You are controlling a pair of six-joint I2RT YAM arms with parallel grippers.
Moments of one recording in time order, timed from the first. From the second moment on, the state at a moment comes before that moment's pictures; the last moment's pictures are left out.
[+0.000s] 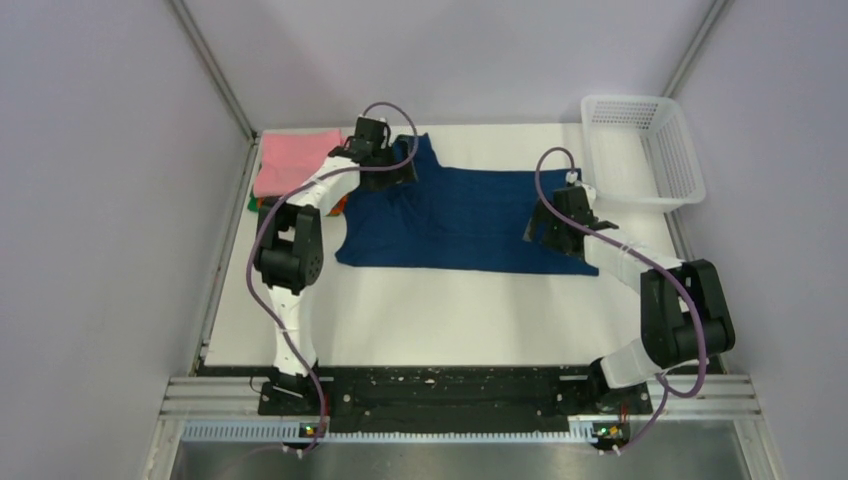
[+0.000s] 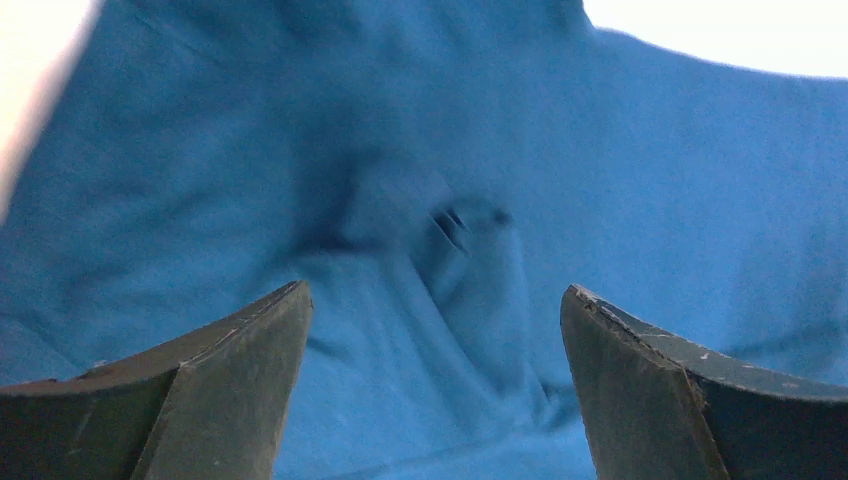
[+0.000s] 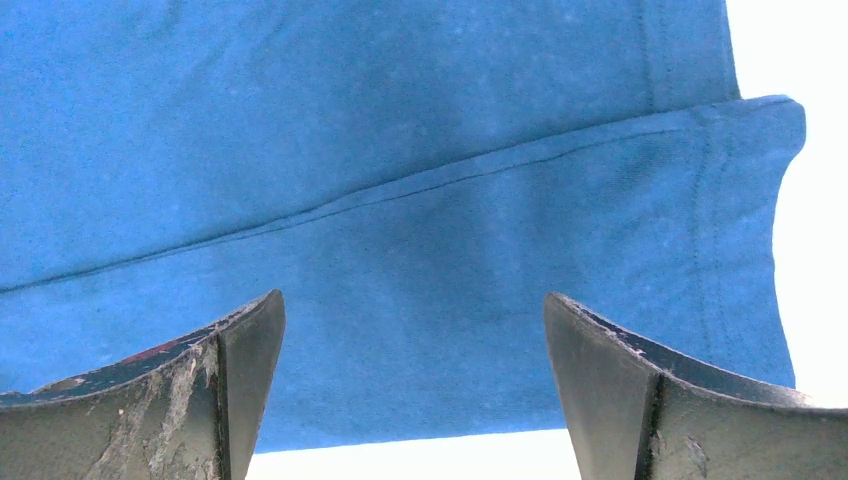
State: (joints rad) left arm -0.27 2.15 1.79 -0.46 0.07 -0.44; right arm 0.23 1.50 0.82 -0.20 0.20 0.51
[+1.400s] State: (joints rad) left arm -0.60 1.09 0.50 -0.40 0.10 -0.86; right arm 0.37 0.80 0.36 -0.50 0.04 0.81
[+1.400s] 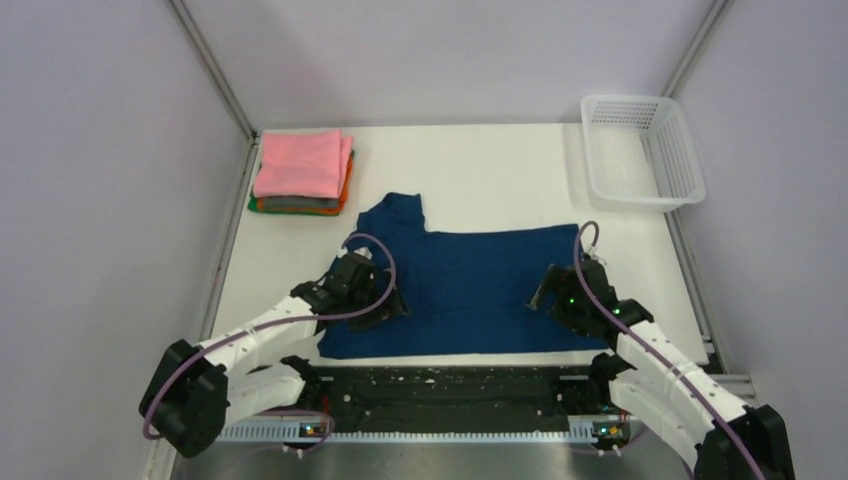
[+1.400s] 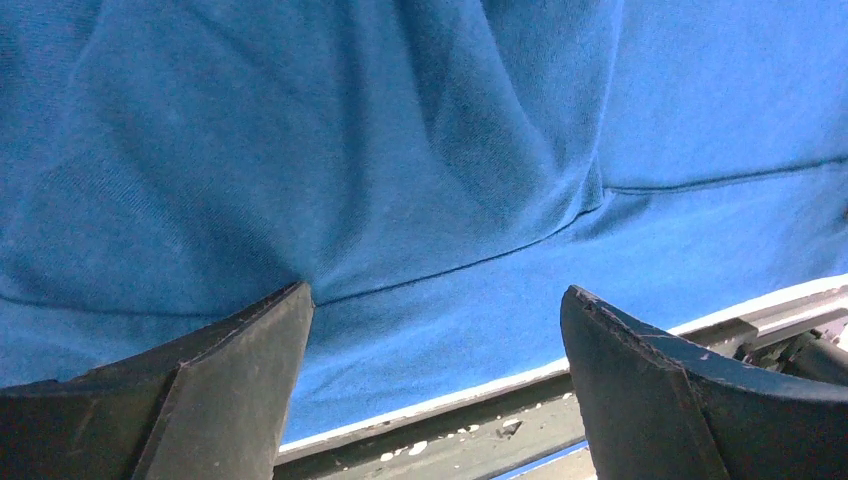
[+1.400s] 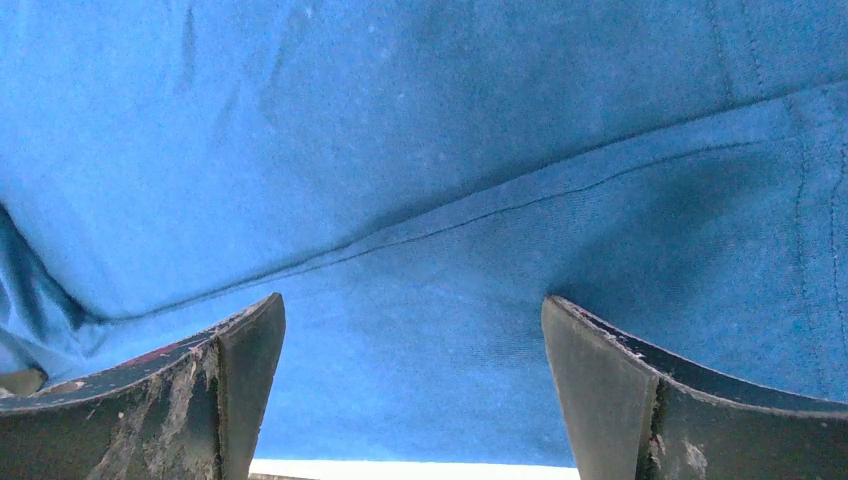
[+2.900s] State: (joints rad) left arm -0.35 1.71 1.20 -0.44 -0.13 -0.54; right arm 0.40 0.72 0.39 -0.50 0.16 0.75
